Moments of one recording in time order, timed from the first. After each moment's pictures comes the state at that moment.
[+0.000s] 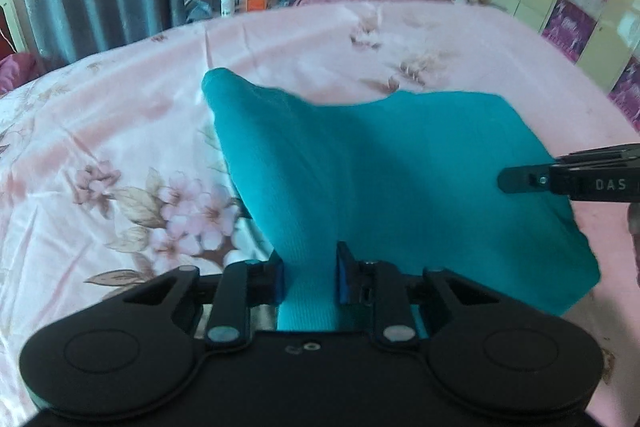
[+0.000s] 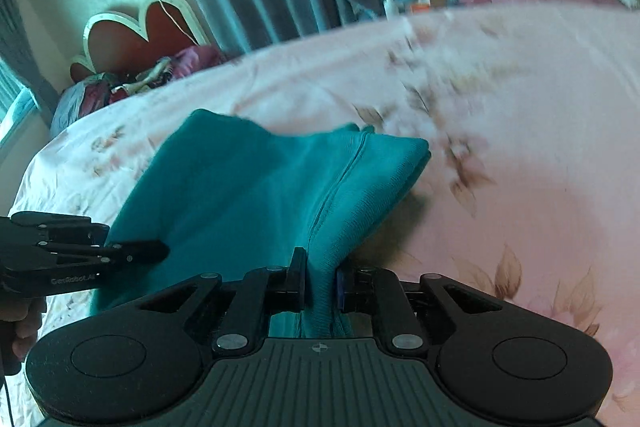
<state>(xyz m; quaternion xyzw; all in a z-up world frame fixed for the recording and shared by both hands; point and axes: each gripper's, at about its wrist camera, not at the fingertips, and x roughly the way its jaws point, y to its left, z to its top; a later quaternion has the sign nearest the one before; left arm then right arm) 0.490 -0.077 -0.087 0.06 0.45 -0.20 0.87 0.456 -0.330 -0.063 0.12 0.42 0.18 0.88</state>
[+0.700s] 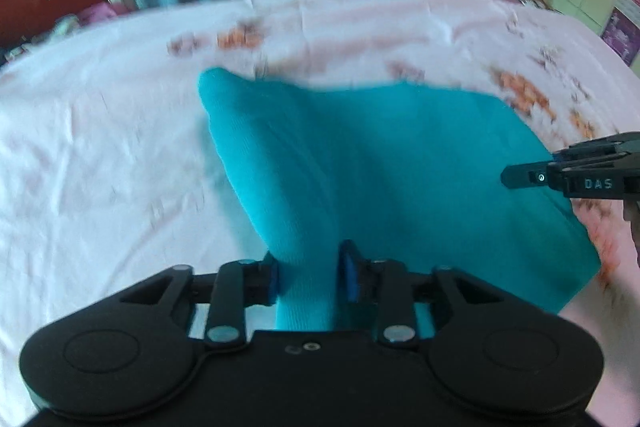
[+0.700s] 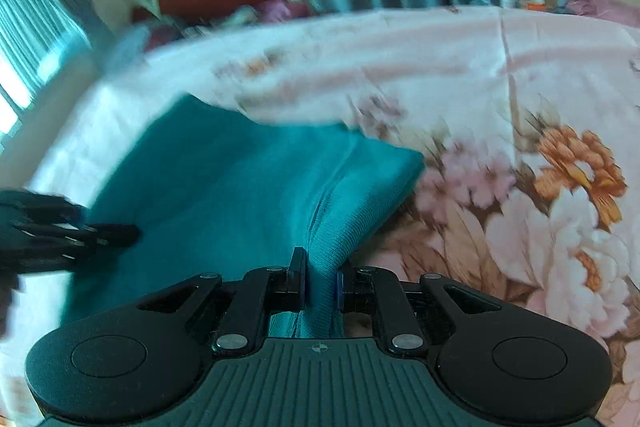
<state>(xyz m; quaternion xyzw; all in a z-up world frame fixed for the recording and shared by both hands) 0.445 0.208 -0.098 0.05 0.48 -0.12 0.87 0.460 -0.033 -0.110 0.05 0.46 0.22 0.86</state>
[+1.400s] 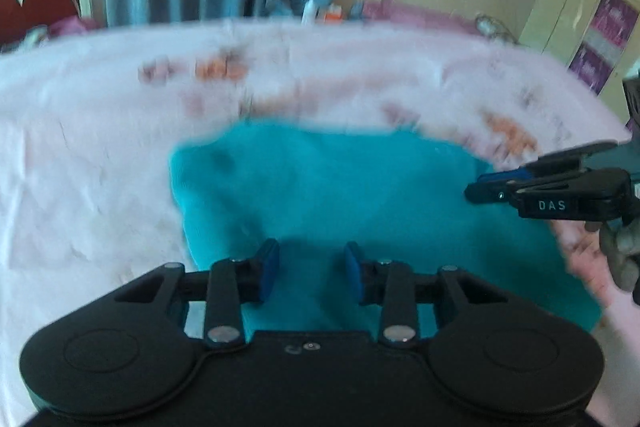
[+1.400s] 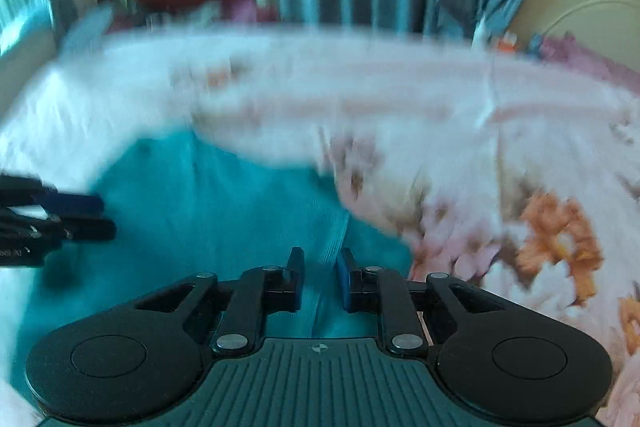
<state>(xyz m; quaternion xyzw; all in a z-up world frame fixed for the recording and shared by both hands) 0.490 0.214 -0.117 0.00 0.43 -0.18 0.89 0.514 0.001 -0.113 -0.03 0.43 0.18 0.88</state>
